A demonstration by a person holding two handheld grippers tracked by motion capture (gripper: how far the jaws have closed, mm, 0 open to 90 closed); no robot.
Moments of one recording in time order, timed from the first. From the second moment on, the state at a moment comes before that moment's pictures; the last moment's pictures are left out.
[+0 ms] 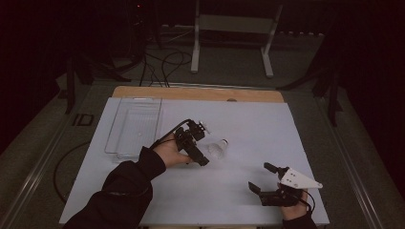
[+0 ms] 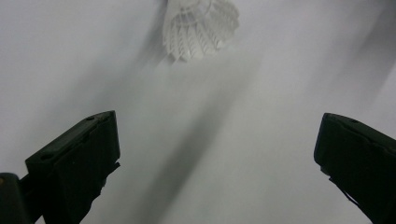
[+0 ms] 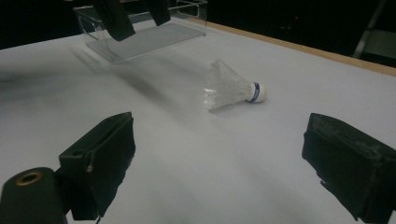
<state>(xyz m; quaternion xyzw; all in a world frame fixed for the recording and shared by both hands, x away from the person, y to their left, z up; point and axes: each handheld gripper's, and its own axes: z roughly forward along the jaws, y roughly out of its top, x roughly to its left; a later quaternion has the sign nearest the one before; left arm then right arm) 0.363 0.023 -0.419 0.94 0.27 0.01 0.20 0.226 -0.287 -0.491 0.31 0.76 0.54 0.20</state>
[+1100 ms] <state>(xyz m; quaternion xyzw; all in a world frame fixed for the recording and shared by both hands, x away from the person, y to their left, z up) 0.408 -0.007 -0.455 0.94 0.27 -0.01 0.22 0.224 -0.285 -0.490 0.30 0.76 0.54 0.20</state>
